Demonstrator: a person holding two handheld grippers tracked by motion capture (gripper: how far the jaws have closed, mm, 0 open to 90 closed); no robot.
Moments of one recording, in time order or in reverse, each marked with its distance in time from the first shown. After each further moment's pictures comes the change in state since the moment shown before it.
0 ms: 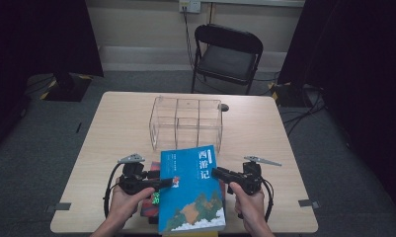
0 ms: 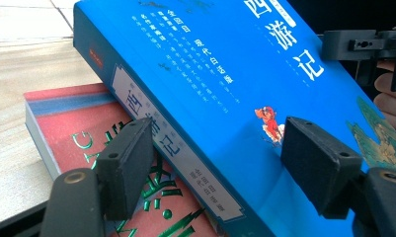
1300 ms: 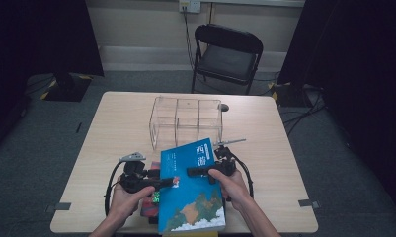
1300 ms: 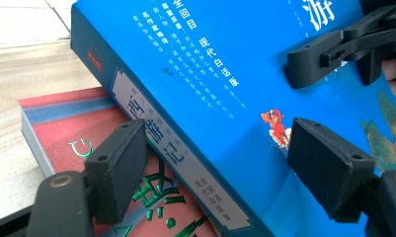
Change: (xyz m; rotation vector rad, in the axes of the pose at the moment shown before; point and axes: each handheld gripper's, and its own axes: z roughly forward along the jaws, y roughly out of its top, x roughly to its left) left arm 0.006 0.002 0.005 -0.001 -0.023 -0.010; right arm 0.006 0.034 0.074 0.327 0.343 -0.121
